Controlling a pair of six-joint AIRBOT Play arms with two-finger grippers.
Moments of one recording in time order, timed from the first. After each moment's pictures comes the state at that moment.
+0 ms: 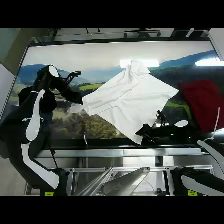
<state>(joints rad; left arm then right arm) -0.07 -1.85 1.66 1.25 -1.51 -1.07 0.11 -1.31 0.38 -0.40 0.91 1.16</state>
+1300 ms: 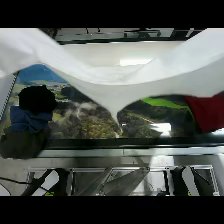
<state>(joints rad) 0.53 -1.07 1.66 -0.44 -1.37 -0.96 -0.77 -0.84 1.67 0.09 1.40 1.08</state>
